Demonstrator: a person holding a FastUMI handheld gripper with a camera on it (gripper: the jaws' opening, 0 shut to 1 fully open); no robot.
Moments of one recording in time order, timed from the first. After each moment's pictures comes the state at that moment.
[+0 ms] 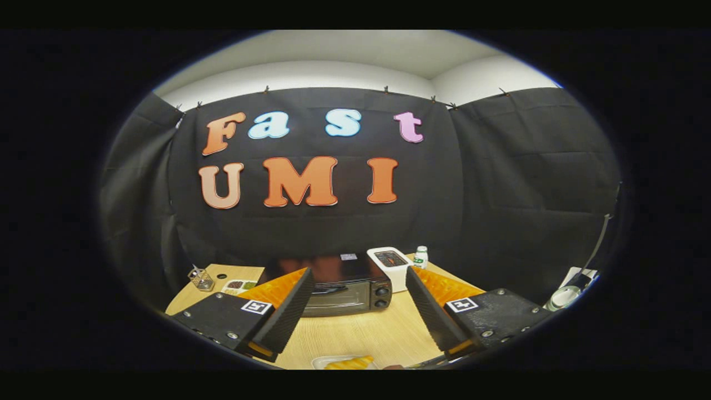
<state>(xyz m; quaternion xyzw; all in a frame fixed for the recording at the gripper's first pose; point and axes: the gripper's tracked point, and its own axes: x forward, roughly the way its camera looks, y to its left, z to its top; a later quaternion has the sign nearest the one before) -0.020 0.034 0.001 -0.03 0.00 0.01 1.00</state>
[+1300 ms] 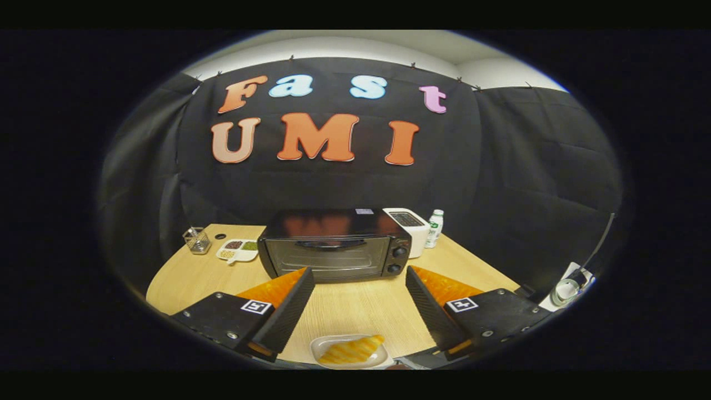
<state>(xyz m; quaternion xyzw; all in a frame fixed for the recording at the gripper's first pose) -0.007 0.079 -0.113 -0.08 0.10 0.03 0.99</state>
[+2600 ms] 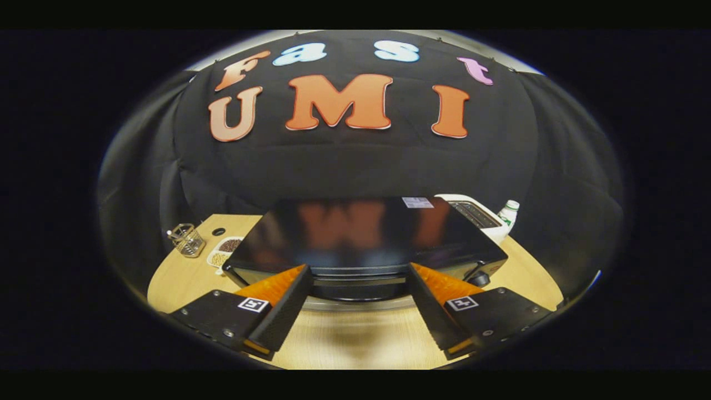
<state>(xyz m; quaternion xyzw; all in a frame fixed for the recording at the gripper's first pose) 0.164 0.142 -0.164 -0.08 0.19 0.10 0.97</state>
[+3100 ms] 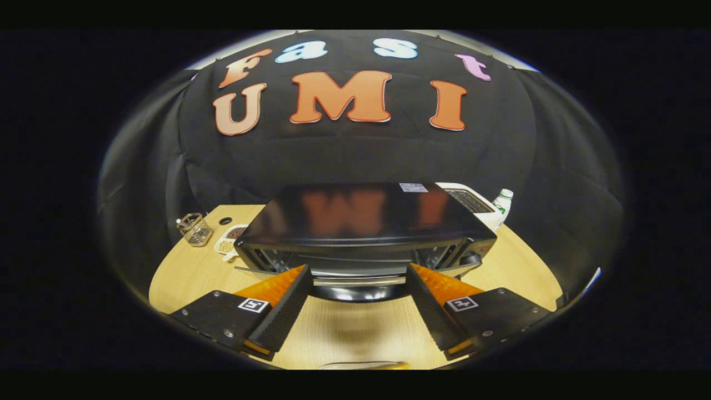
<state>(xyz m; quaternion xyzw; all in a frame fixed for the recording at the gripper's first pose) 0.113 0.126 -0.178 -0.08 0.21 0.10 0.97</state>
